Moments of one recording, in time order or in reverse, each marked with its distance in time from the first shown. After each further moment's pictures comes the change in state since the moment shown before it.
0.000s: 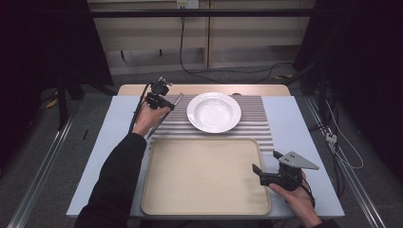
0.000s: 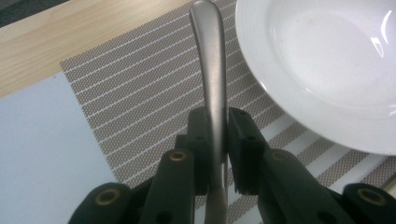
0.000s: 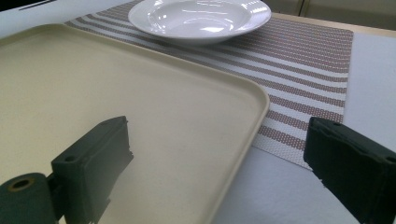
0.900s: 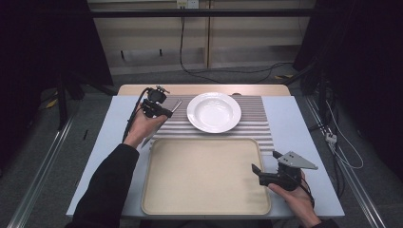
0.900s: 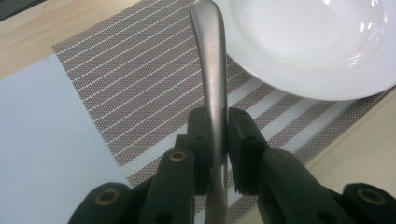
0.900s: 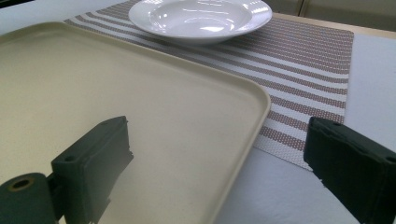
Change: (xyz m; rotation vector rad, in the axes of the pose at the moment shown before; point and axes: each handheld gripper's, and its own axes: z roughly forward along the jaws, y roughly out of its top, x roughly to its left) left arm -0.025 -0.023 -0.031 -0.006 0.004 0.062; right arm 0.002 0.001 0.001 0.004 -0.005 -0.010
